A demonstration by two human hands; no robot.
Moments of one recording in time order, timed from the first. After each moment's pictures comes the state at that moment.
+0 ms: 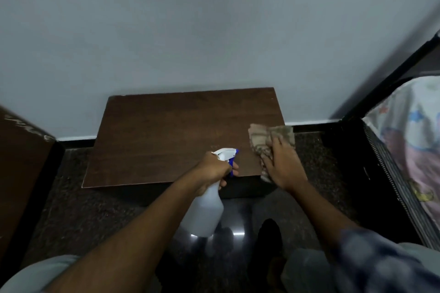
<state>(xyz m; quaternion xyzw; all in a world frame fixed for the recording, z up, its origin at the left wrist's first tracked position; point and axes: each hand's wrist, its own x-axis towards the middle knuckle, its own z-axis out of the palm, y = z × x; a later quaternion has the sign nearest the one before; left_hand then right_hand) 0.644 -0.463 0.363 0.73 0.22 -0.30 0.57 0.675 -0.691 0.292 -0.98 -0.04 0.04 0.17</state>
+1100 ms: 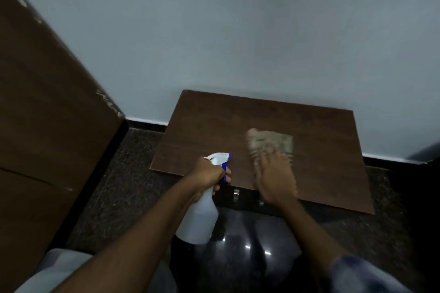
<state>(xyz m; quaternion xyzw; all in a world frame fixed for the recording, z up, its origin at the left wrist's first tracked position) 0.605 -0.312 0.369 0.72 0.36 -0.19 0.56 0.672 -0.503 0.290 -0.97 -0.21 0.05 0.05</state>
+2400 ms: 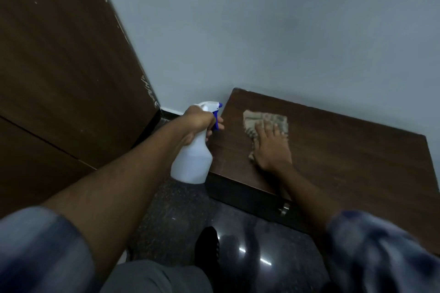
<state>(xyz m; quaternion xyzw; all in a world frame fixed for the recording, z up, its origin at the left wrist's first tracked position) 0.643 -0.117 0.408 0.71 0.38 -0.09 0.59 0.722 -0.324 0.288 -0.96 -0.24 0.09 0.09</state>
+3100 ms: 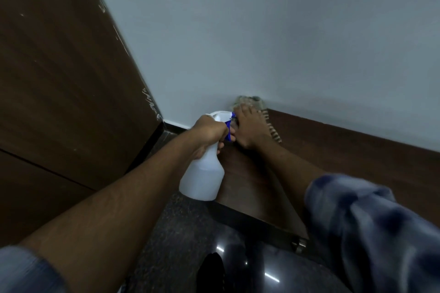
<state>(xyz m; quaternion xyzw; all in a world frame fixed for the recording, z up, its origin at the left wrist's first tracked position) 0.688 -0.110 0.389 0.69 0.38 -0.07 0.62 0.806 -0.211 0.308 -0.92 -0.37 0.08 0.10</state>
